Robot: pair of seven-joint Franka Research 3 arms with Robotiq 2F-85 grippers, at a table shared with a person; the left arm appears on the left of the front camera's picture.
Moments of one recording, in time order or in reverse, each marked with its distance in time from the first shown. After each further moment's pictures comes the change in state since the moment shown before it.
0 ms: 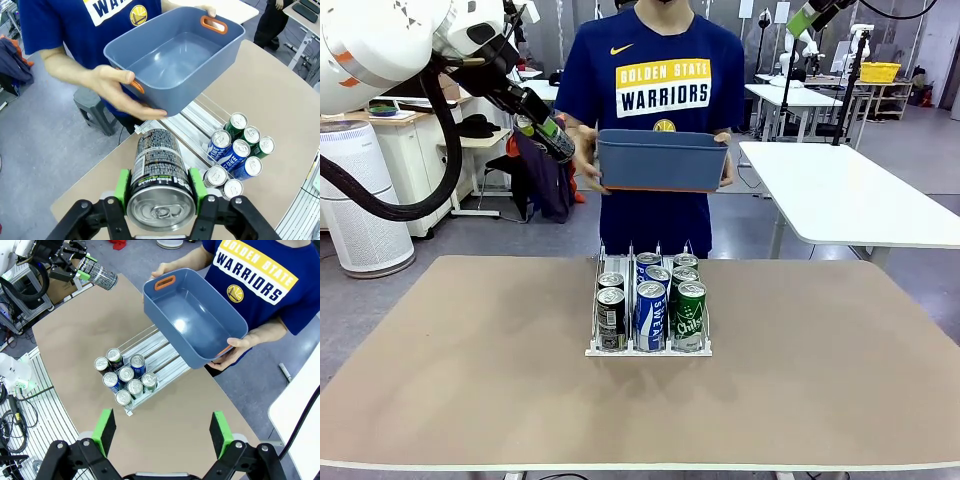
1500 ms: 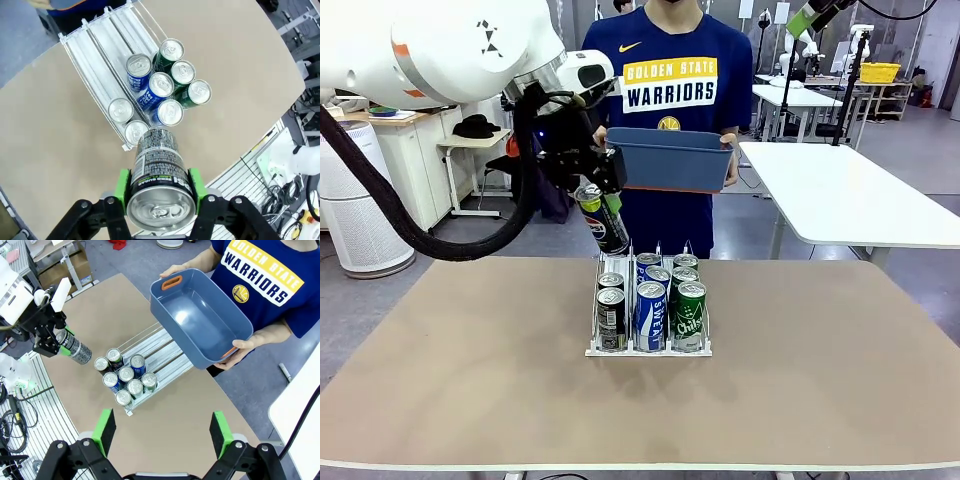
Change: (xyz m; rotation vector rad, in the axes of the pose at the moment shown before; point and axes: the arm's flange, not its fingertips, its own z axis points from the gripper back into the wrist) left arm -0.008 -0.163 -0.044 -0.105 0.406 0.272; right arm 0.000 0.000 0.000 0.000 0.000 0.000
